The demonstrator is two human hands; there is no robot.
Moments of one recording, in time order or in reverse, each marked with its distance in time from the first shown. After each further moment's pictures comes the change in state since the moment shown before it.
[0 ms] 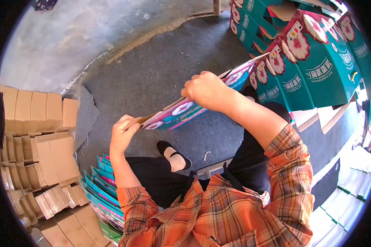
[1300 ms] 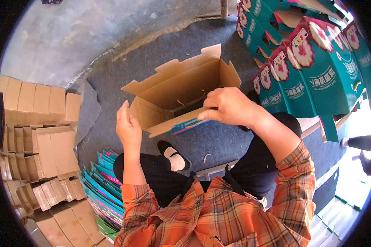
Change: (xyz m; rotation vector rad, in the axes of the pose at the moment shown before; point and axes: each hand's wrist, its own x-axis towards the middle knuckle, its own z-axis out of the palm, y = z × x) left_hand 0.005 0.010 0.042 0.443 0.571 0.009; right_hand -0.046 -0.008 -0.032 0.390 0.092 0.104
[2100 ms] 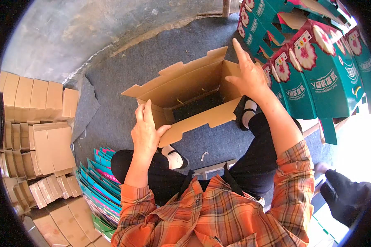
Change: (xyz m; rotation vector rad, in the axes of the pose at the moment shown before) left_hand -0.021 0.053 -0.002 0.224 -0.455 0.004; right_hand 0.000 0.056 -0.010 -0.109 0.226 0.687
